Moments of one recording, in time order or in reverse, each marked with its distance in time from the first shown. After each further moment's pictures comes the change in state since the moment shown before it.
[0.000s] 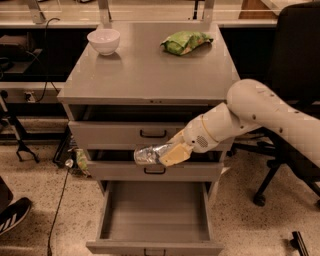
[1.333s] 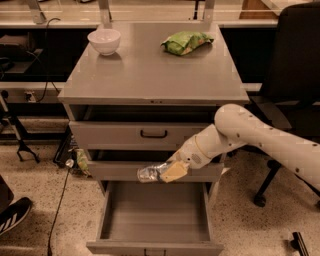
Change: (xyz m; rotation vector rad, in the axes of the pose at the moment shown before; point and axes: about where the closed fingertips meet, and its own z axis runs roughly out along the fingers) arm 0.065 -0.024 0.066 -0.061 0.073 0.047
